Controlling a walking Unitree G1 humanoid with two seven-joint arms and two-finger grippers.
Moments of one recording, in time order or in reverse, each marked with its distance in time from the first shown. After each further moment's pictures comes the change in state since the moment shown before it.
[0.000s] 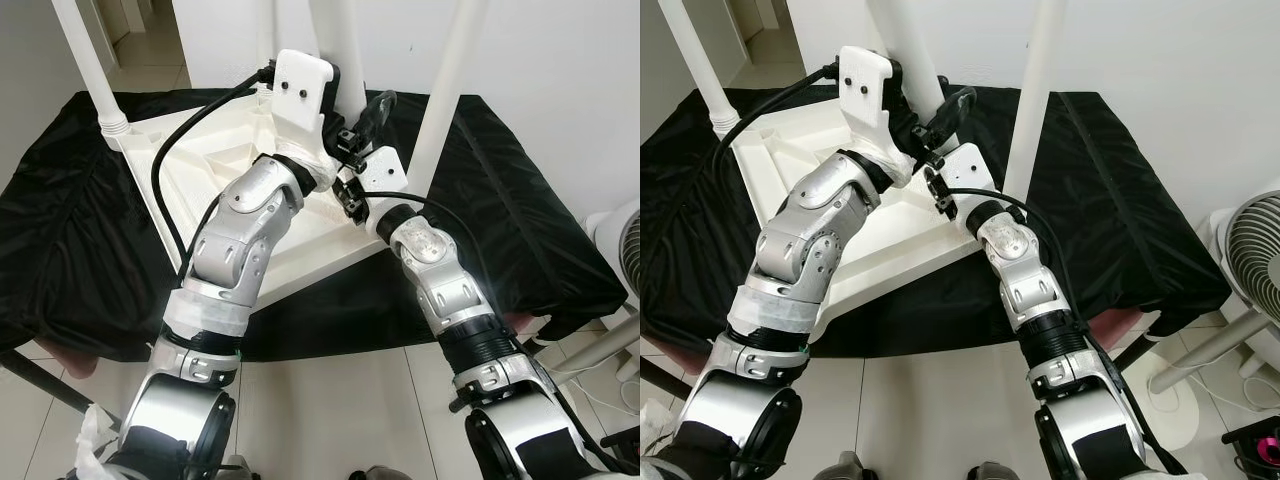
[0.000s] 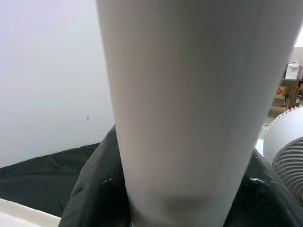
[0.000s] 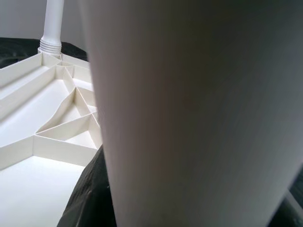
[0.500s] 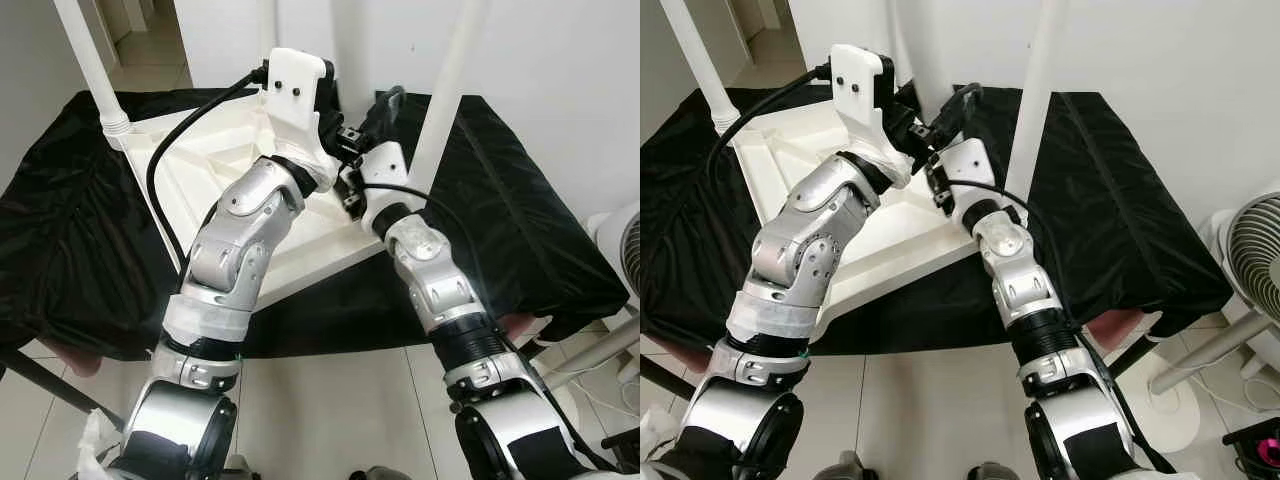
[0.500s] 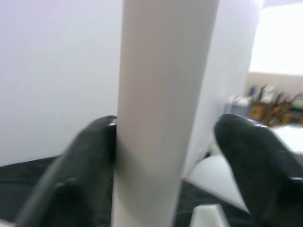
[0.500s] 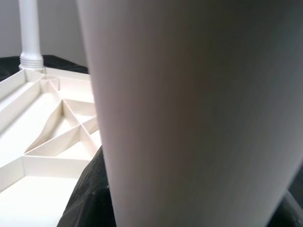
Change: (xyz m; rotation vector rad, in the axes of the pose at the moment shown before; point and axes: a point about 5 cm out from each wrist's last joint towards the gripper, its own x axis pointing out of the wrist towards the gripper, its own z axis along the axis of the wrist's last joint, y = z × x) left arm -0.004 -0.007 0.013 -0.142 -0.082 -0.037; right arm 0.003 -0.007 -0.001 0.128 0.011 -0.101
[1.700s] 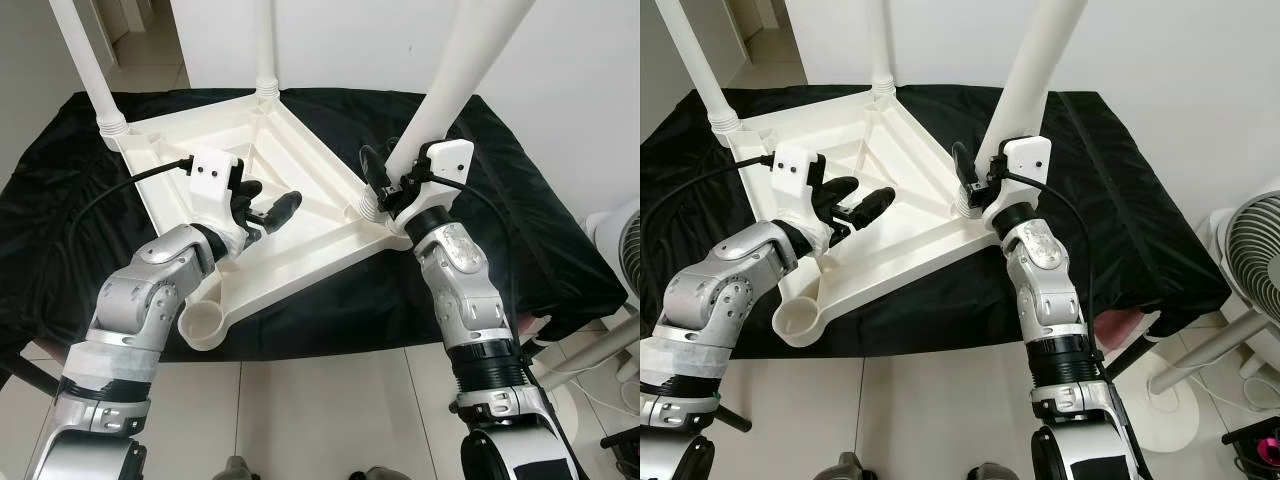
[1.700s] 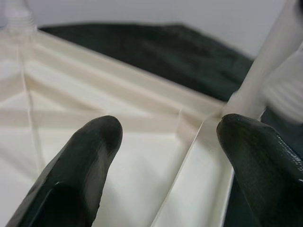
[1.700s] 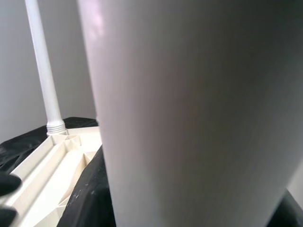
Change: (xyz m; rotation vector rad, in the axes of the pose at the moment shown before) left arm -0.106 0.078 -0.058 0.089 0.565 0.277; right arm -0.033 -0.017 0.014 0.246 -0.172 0.004
